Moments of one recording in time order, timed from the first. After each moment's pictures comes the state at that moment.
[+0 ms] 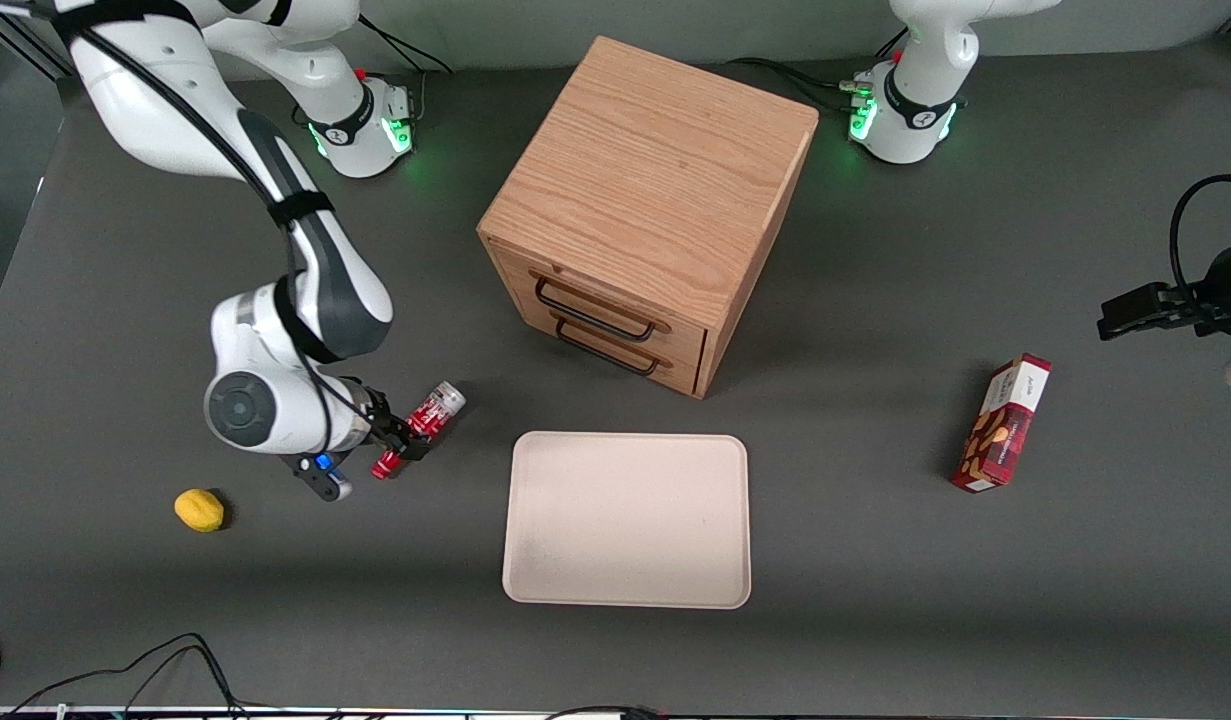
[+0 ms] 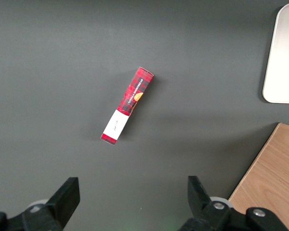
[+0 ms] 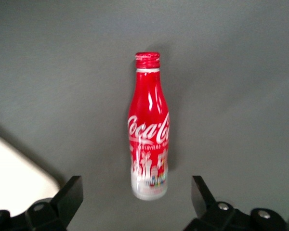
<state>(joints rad) 0.15 0.56 0.14 -1.67 0.02 2.03 1.00</state>
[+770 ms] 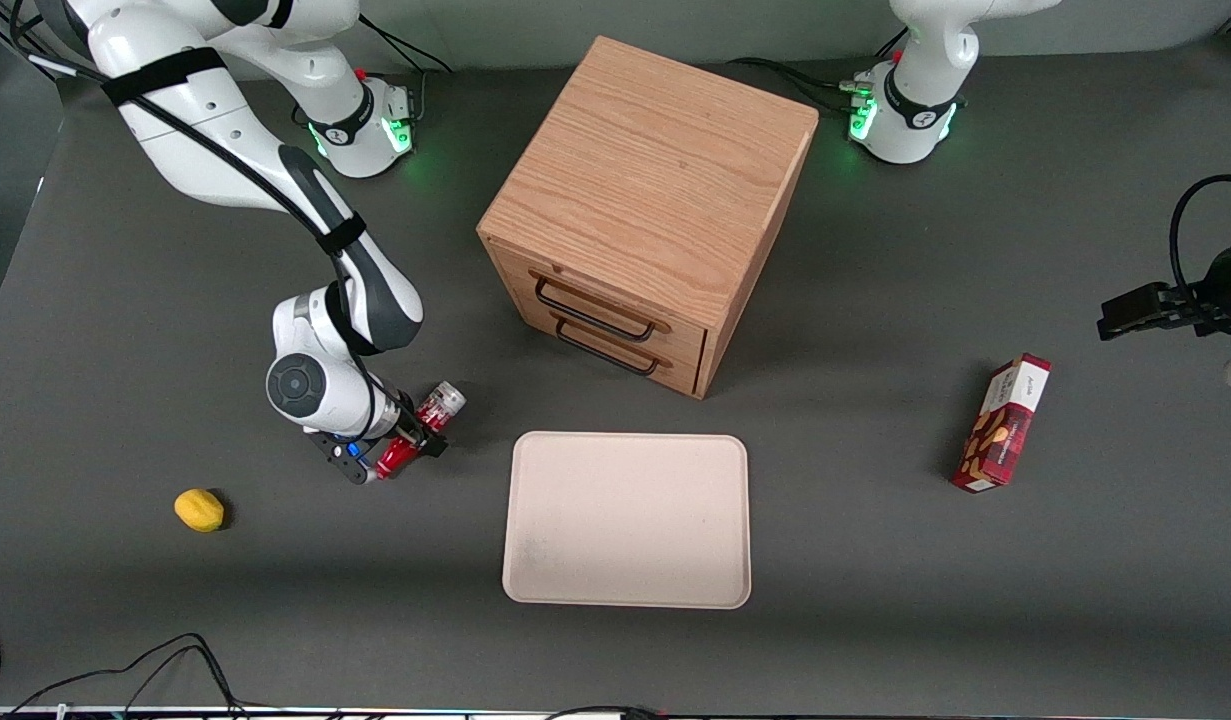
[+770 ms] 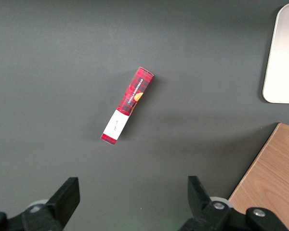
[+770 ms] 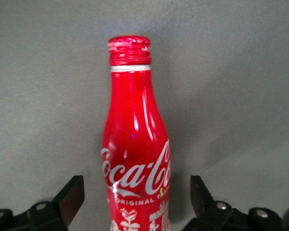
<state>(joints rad) 0.14 0.59 0.13 -1.89 0.01 2.36 1.01</state>
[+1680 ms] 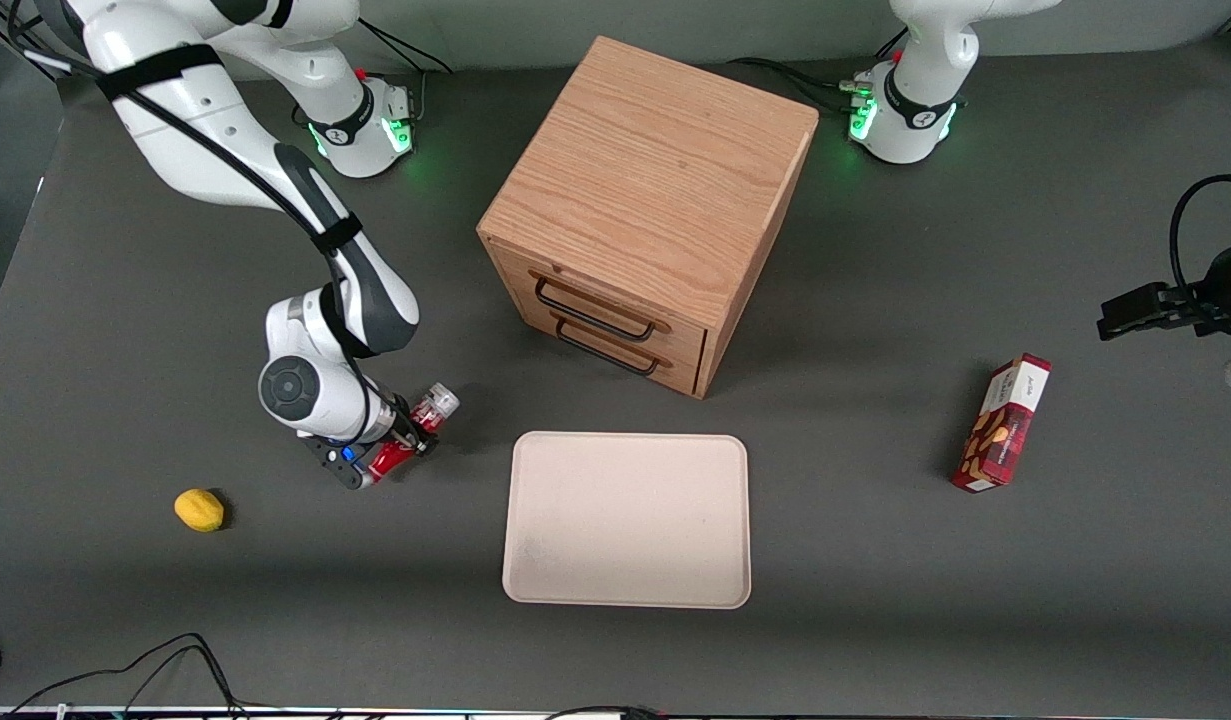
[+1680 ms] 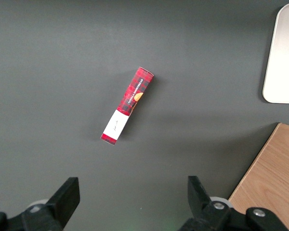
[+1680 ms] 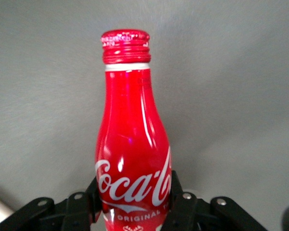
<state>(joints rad) 0.14 0.54 0.13 -1.81 0.00 2.23 0.98</state>
